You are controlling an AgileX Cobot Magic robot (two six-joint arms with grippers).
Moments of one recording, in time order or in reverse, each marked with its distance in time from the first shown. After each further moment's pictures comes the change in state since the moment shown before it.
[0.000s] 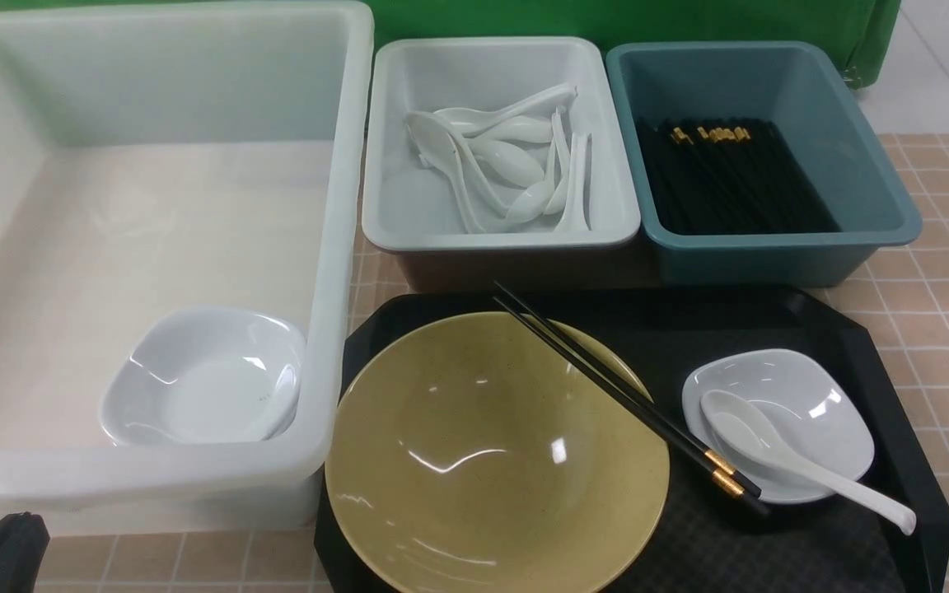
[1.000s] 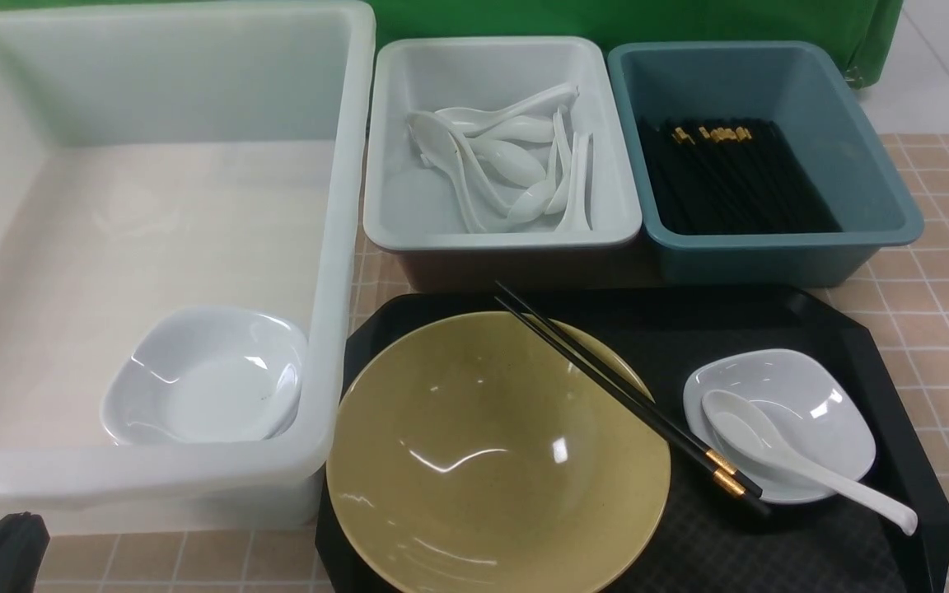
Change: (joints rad) right arm 0.000 0.000 0.000 -0.008 0.000 0.015; left arm 0.000 0.000 0.000 0.000 0.000 0.000
